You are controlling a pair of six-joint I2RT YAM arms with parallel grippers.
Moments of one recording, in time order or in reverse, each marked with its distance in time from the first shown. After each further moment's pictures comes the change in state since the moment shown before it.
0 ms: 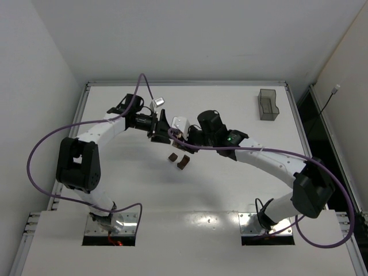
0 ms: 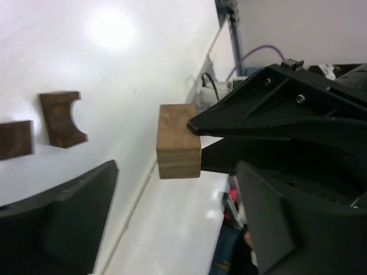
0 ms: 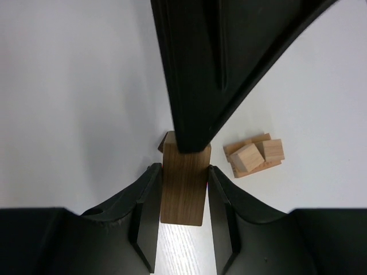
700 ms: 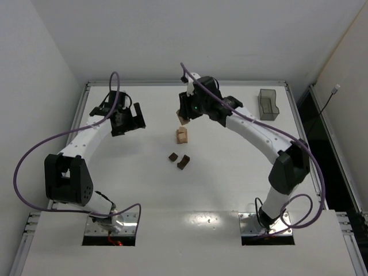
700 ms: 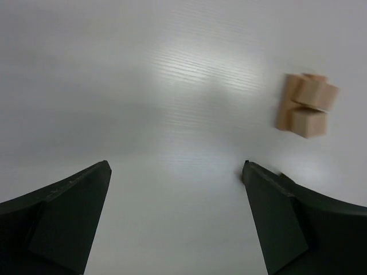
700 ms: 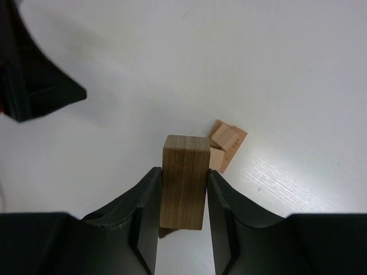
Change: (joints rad) left arm 0.106 -0.159 0.000 -0.099 -1.058 -0.146; right arm -0.121 0.237 0.467 -0.266 0.267 0.573
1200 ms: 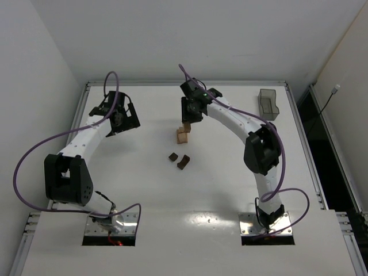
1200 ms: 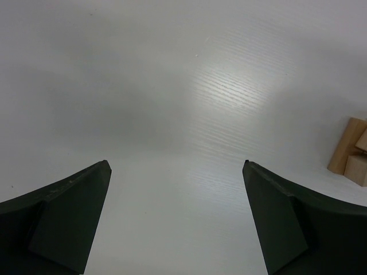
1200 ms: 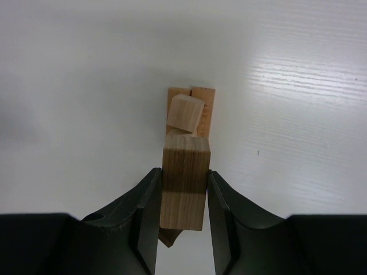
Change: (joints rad) left arm 0.005 -0.001 0.000 -0.029 -0.290 -0.028; right arm -0.042 0.395 0.374 -0.370 0.162 0.381
